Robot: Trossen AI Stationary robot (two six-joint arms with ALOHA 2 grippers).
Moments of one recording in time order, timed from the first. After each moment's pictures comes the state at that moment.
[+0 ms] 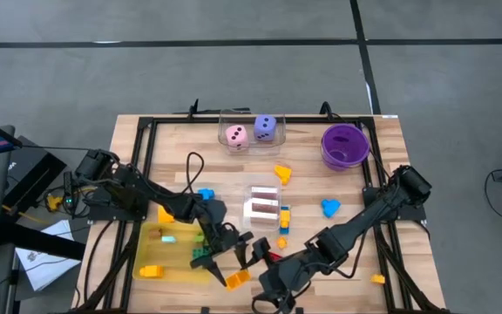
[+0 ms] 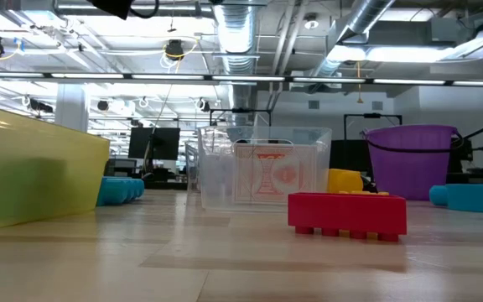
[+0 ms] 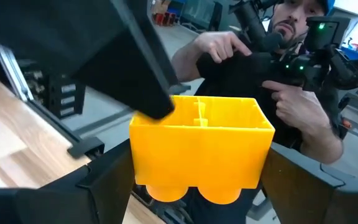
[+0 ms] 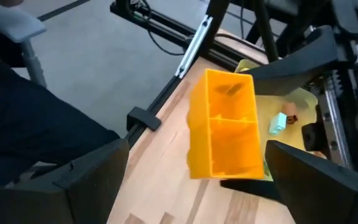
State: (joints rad) left arm -0.32 1.66 0.94 0.51 0.74 -0.14; right arm 0.61 1.86 1.59 -0.28 0.25 -0.10
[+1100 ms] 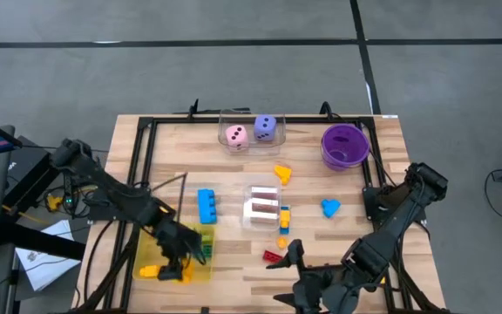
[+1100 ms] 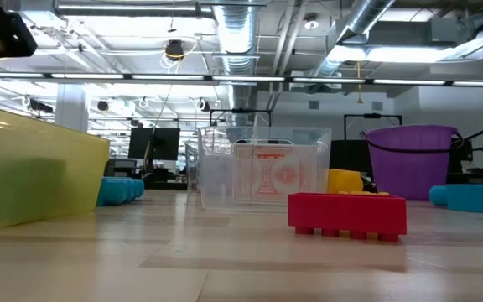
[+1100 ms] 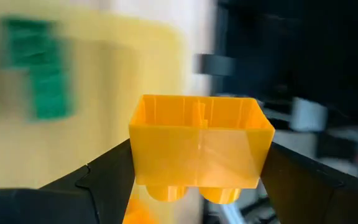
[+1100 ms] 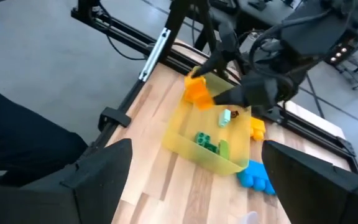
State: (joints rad) left arm -0.58 1.35 0.94 -0.62 0.35 -0.74; right arm 0.81 1.74 1.59 -0.42 0.66 -0.05
